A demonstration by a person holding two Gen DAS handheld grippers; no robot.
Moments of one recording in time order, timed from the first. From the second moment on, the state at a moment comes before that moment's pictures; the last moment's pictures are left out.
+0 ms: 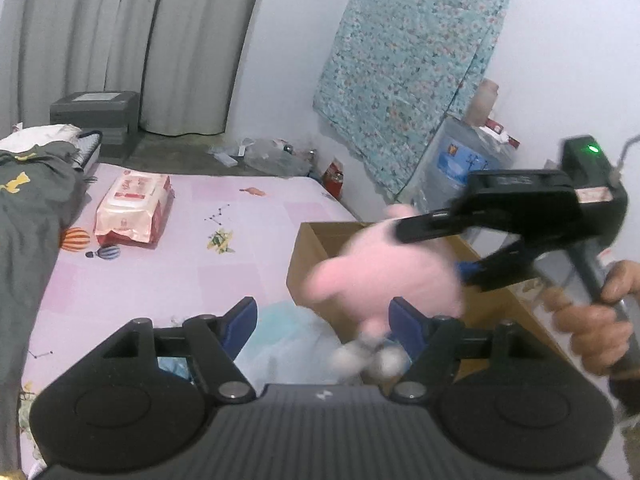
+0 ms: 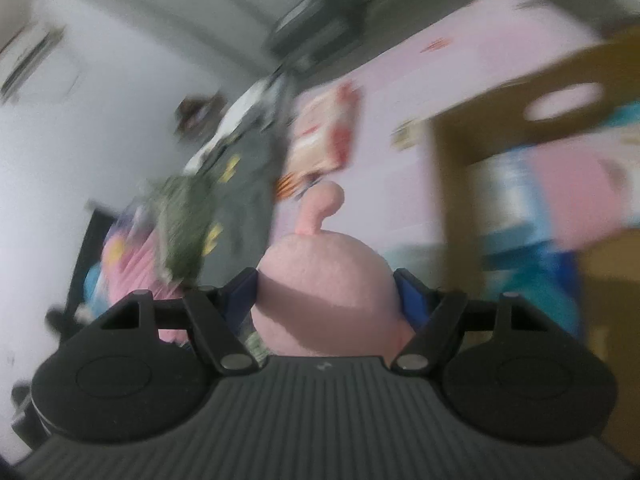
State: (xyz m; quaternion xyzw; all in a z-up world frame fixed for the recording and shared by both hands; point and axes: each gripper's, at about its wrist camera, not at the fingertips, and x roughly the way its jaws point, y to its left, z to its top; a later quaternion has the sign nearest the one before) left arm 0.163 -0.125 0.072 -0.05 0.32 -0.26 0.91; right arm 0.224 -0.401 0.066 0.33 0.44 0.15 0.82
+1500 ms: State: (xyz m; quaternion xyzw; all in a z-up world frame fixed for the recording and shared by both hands) left arm 0.159 -0.046 0.046 -0.09 0.35 -0.18 0.92; right arm 0.205 -0.470 -0.054 0.26 0.50 -0.01 0.82
